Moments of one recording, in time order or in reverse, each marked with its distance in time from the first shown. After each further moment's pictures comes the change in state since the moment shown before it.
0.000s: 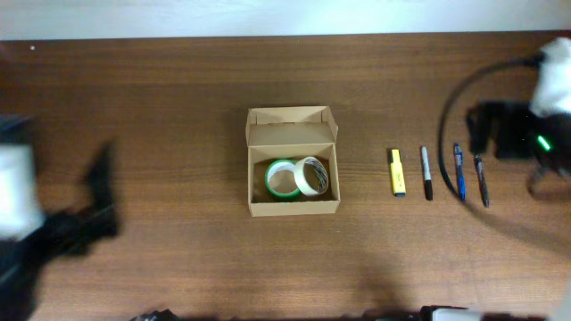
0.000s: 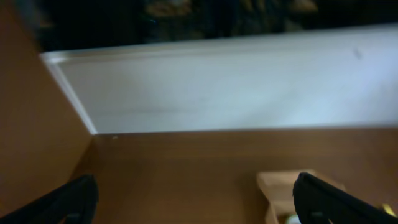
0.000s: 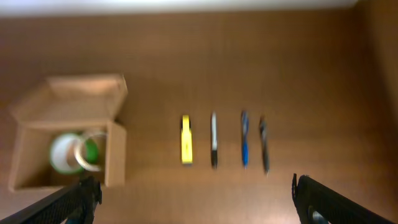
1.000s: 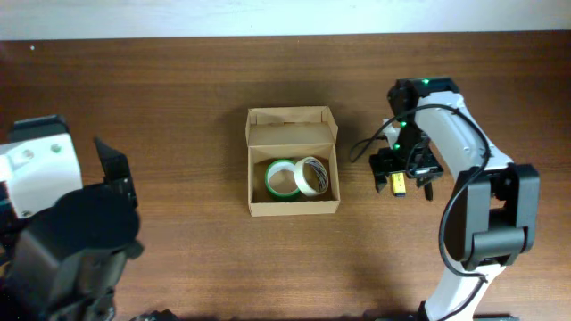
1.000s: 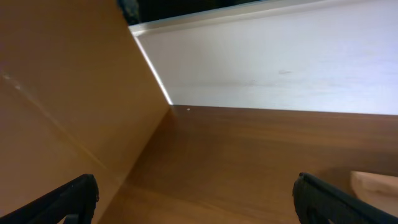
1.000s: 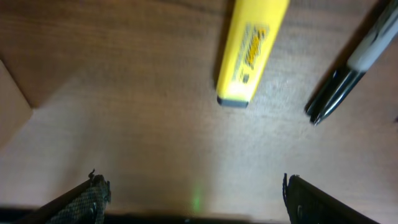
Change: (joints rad) left arm 0.002 -0.062 -0.431 0.015 -0.356 -0.201; right arm 0.167 0.496 -0.738 0.278 0.016 0.000
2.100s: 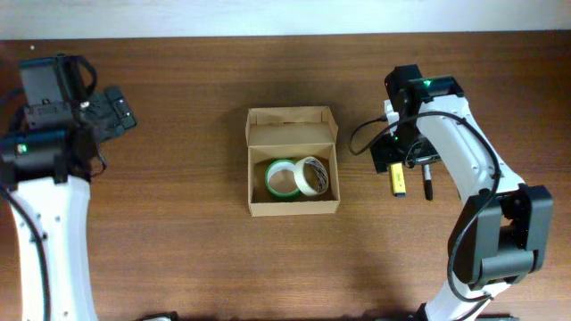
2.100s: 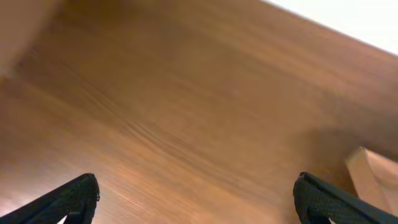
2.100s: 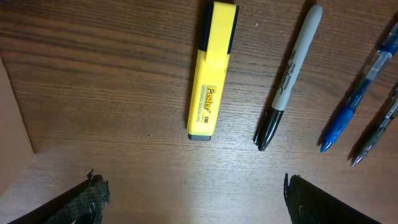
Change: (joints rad) left arm 0.928 0.273 -0.455 0.565 0.938 0.148; right arm 0.031 -0.112 -0.004 0.117 0.112 0.029
